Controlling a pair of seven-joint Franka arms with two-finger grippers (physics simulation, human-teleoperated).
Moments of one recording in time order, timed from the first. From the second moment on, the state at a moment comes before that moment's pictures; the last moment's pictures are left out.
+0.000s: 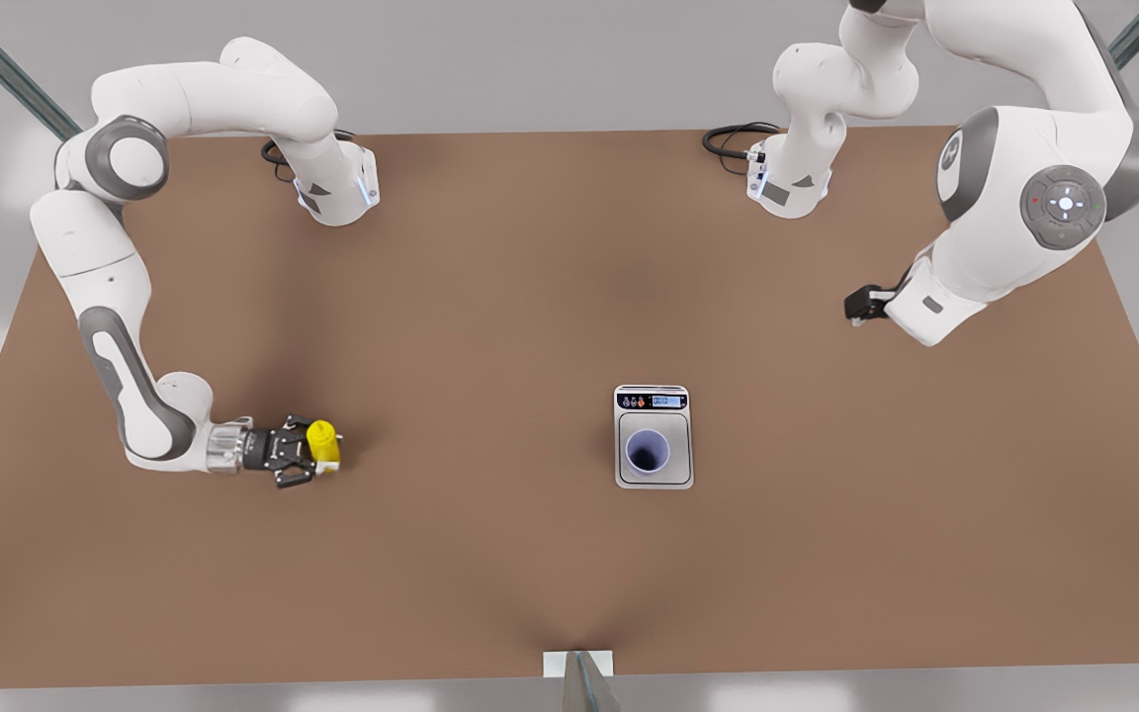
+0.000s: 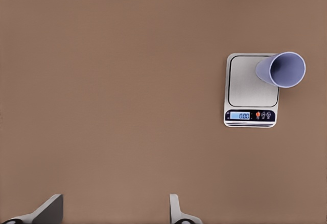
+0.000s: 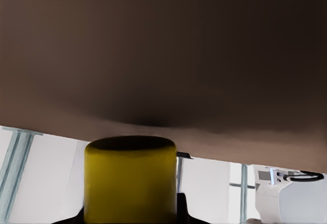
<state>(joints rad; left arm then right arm) -0.27 0.15 0.11 -1.42 0.01 1.40 -0.14 -0.75 1.04 0.61 -1.66 0.75 1.95 0.62</state>
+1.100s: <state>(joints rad) -0.27 0.15 0.11 -1.41 0.01 1.39 -0.14 0.70 0.87 -0.05 -1.08 -0.08 2.27 2.34</state>
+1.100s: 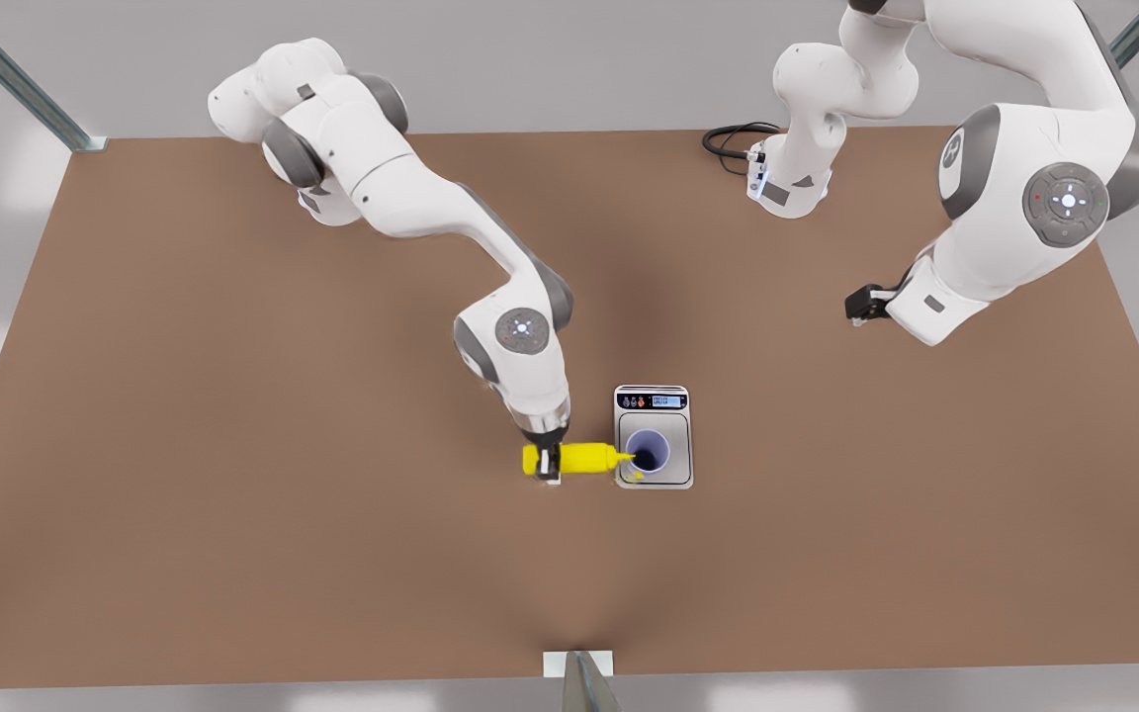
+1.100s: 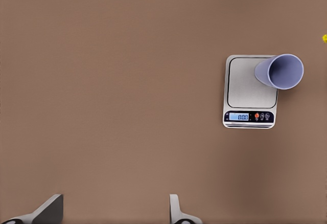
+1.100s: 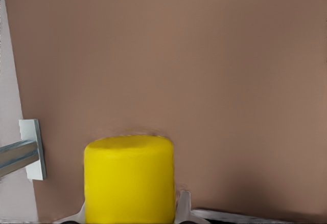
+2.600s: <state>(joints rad) -0.27 0.17 0.10 -1.34 0.00 1.36 -0.15 0.63 0.58 -0.03 -1.47 -0.41 2.65 2.36</state>
